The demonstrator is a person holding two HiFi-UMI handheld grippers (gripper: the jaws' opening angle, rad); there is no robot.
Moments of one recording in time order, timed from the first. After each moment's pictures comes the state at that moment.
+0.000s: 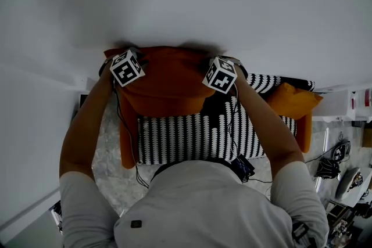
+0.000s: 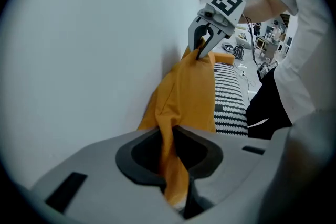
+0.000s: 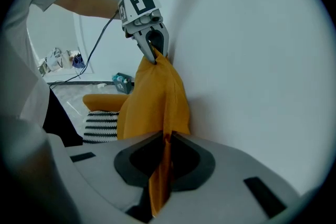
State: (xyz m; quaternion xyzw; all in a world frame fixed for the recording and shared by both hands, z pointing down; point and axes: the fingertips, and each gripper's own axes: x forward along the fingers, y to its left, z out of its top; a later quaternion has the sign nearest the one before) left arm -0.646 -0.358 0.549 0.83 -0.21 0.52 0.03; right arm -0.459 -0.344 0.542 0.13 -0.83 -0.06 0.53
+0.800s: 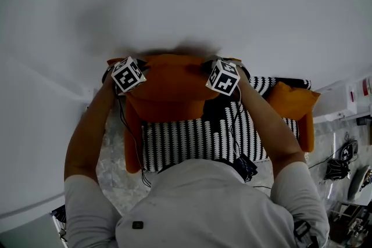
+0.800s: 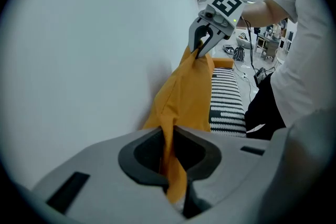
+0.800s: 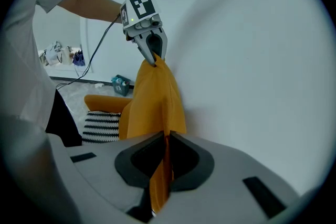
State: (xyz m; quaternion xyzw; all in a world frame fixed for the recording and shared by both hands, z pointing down) left arm -0.623 -0.296 0.478 0.83 -0.24 0.50 0.00; right arm -0.433 -0.283 0.466 0.16 -0.84 -0.11 0.51
